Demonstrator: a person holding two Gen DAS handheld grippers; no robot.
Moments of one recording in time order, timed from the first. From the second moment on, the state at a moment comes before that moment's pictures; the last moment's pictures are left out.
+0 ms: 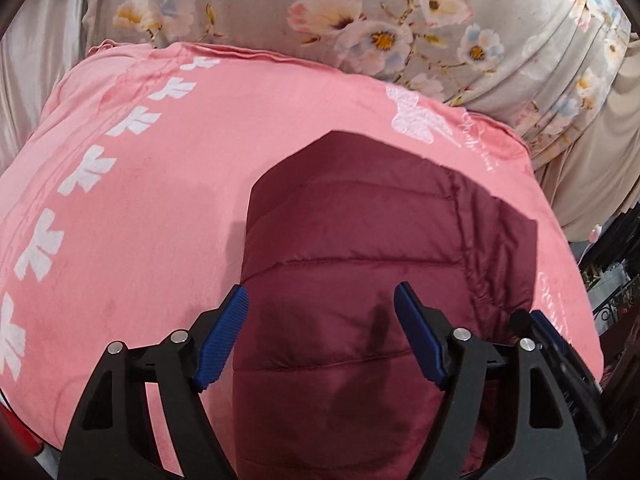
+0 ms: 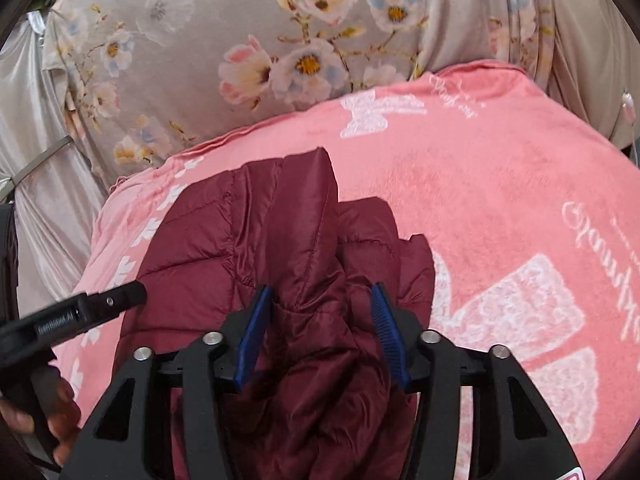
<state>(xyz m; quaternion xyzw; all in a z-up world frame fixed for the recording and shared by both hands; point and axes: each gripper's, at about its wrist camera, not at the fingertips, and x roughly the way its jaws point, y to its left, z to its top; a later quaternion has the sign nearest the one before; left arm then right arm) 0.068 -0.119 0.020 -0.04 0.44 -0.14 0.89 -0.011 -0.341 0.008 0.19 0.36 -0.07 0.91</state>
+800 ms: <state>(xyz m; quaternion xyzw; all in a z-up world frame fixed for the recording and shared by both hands) 0.070 -0.176 -0.012 0.03 0.44 -0.13 0.89 -0.021 -0.357 -0.025 0.16 0.39 -0.13 0.90</state>
